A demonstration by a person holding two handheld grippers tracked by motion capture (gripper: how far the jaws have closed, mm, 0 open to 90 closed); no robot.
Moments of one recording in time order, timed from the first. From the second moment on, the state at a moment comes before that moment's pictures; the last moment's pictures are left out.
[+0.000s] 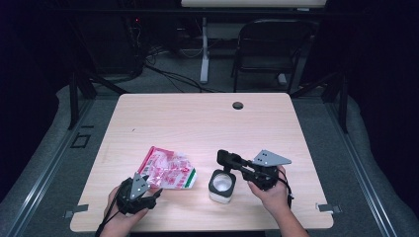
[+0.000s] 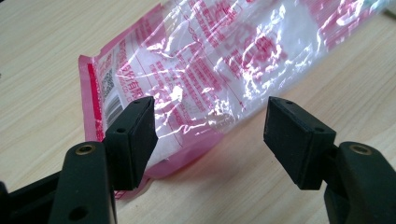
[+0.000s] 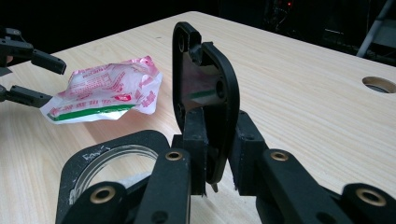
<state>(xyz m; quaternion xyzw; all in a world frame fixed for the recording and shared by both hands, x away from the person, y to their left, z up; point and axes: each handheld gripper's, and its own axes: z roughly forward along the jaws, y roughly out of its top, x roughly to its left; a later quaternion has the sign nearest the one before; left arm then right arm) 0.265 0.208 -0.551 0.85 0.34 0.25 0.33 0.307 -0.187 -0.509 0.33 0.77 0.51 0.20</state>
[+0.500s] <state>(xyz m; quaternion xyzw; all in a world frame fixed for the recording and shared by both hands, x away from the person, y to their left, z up) 0.265 0.210 -0.549 0.84 0.34 0.26 0.33 0.303 -0.185 -0.508 0.32 0.78 0.50 0.21</state>
